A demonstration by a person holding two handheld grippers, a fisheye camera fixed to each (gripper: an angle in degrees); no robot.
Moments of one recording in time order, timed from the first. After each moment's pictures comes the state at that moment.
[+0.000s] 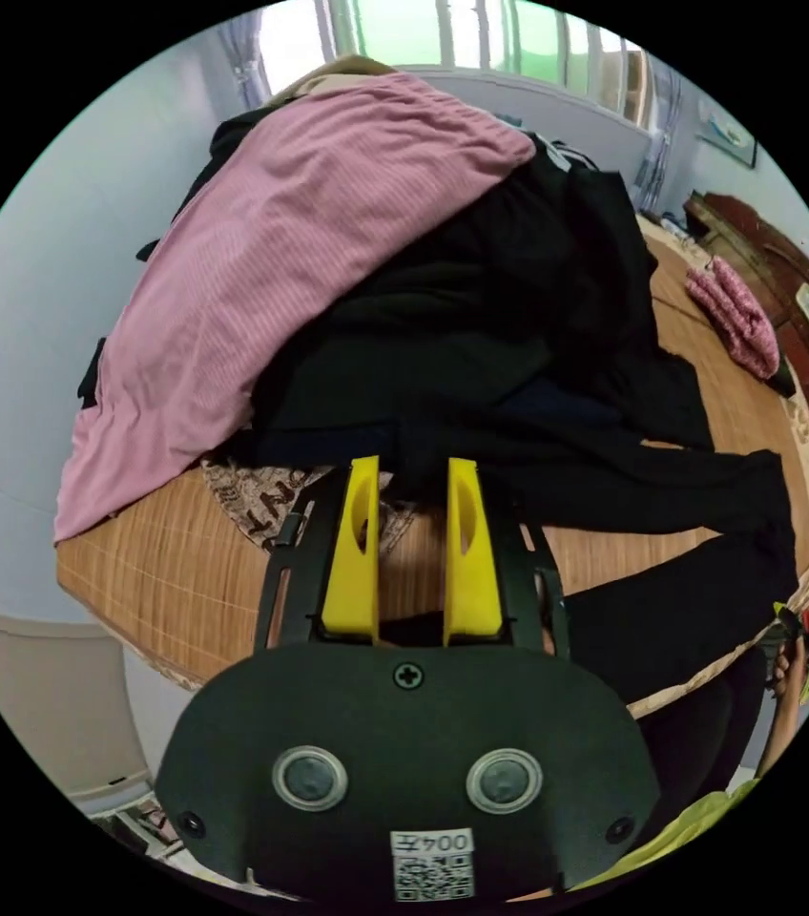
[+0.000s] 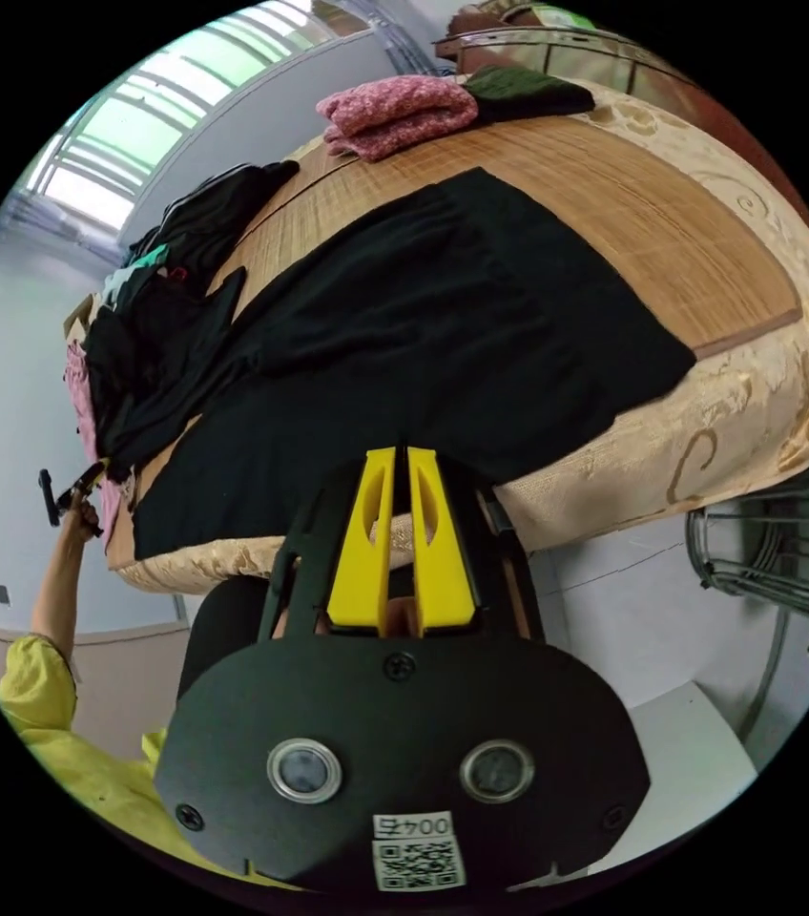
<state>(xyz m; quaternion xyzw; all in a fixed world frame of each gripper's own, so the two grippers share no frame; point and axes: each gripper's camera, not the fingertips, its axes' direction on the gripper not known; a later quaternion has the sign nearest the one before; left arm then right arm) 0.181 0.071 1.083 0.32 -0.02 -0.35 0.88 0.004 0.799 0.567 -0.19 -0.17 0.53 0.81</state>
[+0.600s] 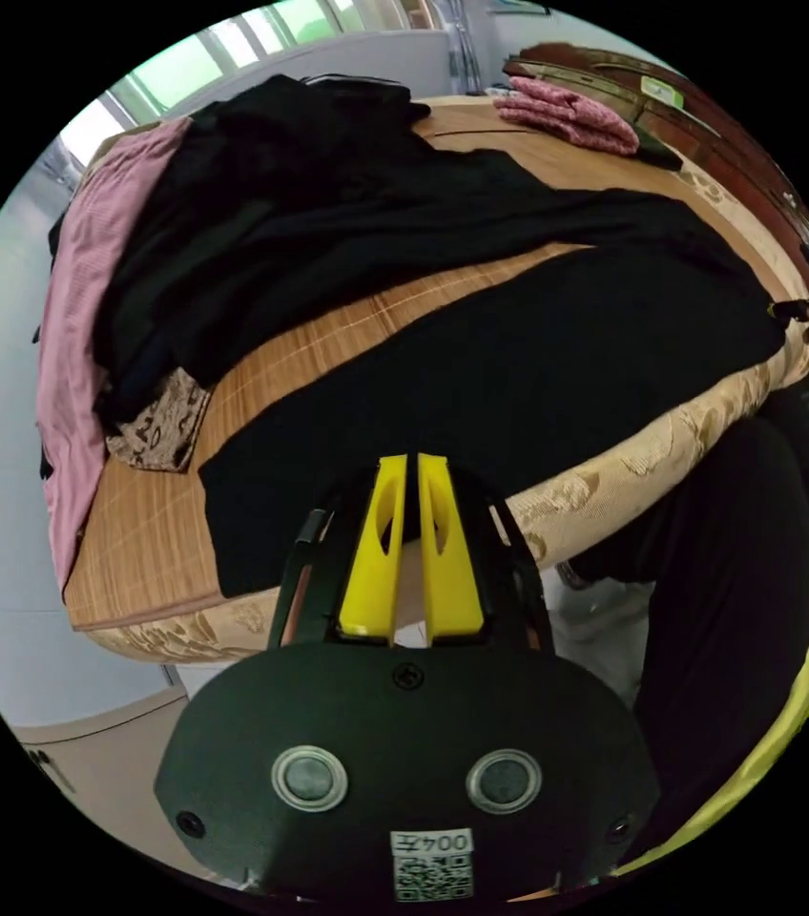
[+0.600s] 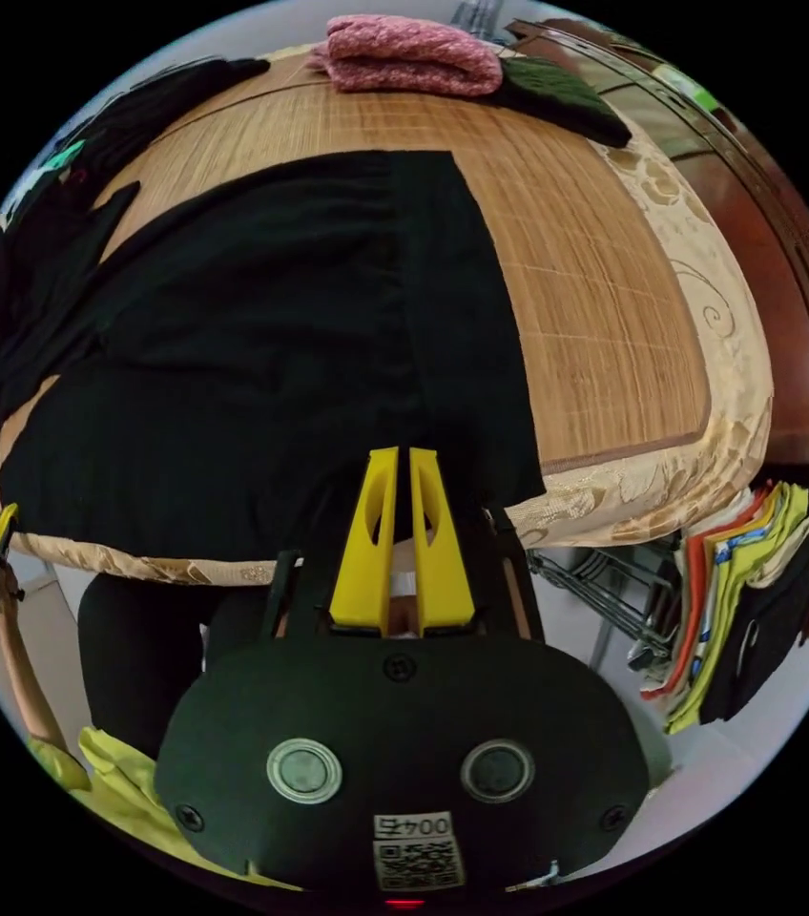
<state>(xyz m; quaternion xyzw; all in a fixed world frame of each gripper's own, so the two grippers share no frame) 0.405 0.021 1.073 0.25 -0.09 -0.16 0.95 0.093 0.661 0.678 -0.41 -0.06 0.37 0.83</state>
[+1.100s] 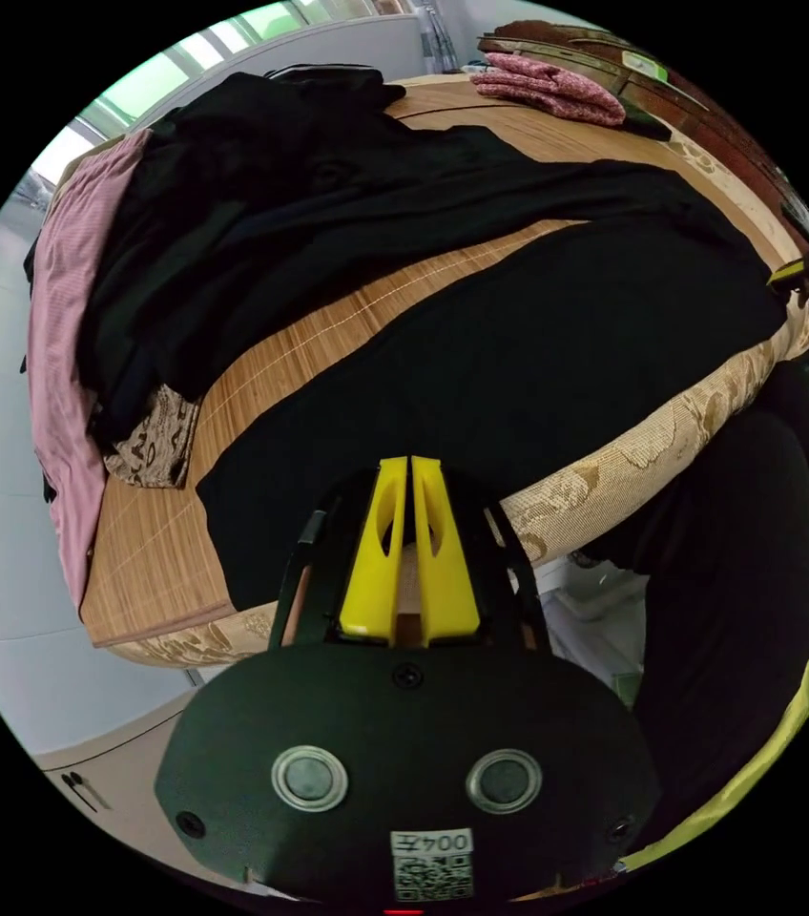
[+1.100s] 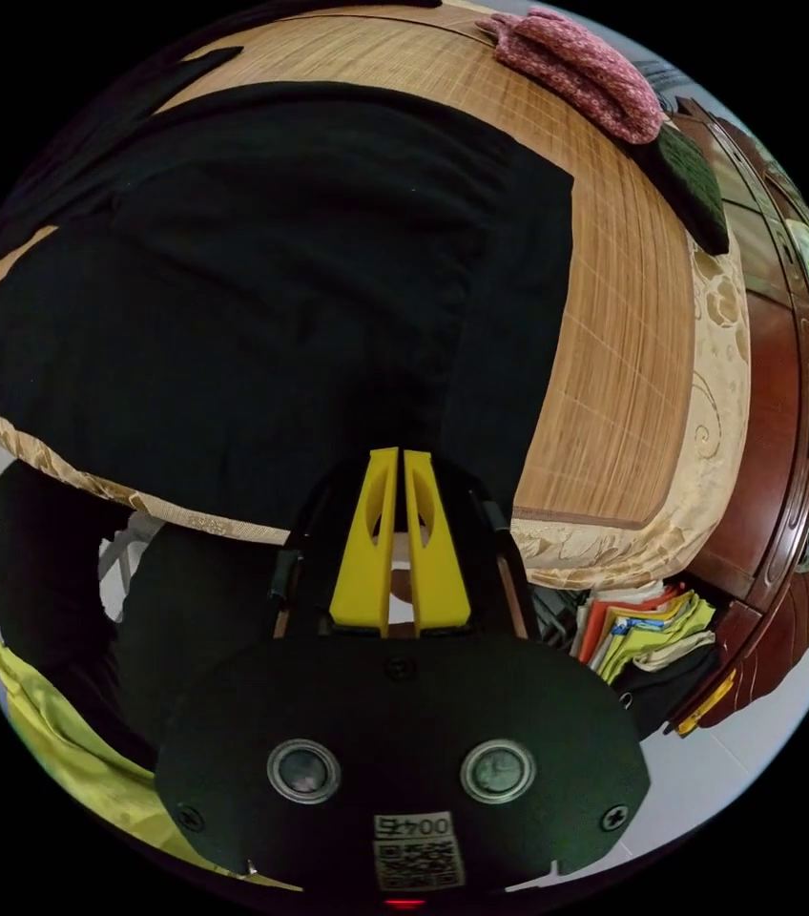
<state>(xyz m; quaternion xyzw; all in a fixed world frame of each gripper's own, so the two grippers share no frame) 0.405 -0.039 1.011 0.19 -0.09 -0.12 0.97 0.115 0.553 0.755 -0.47 -0.06 0.19 0.86</state>
